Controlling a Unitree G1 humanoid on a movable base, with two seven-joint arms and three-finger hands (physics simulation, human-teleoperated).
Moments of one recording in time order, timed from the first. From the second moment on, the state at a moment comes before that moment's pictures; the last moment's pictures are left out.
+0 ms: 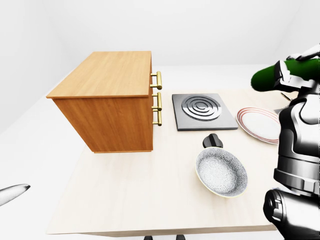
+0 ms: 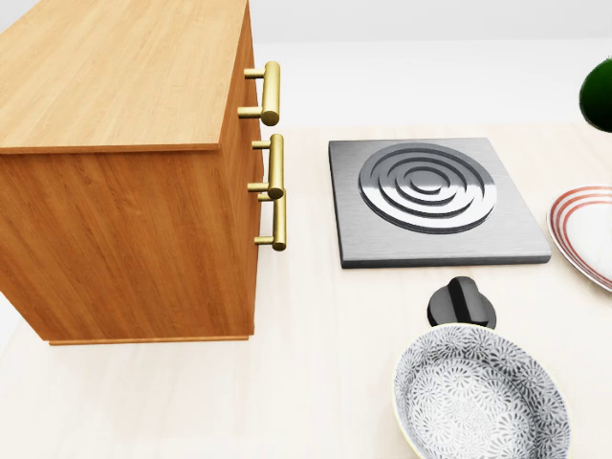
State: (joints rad) left arm 0.14 0.16 1.04 -0.89 -0.50 0.09 -0.20; right arm -0.64 -0.49 -0.38 0.07 0.16 0.09 -0.38
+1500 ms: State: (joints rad) left arm 0.16 0.15 1.05 -0.87 -0.49 0.09 -0.22; right arm -1.81 -0.30 -0.12 1.25 -0.09 0.09 -0.04
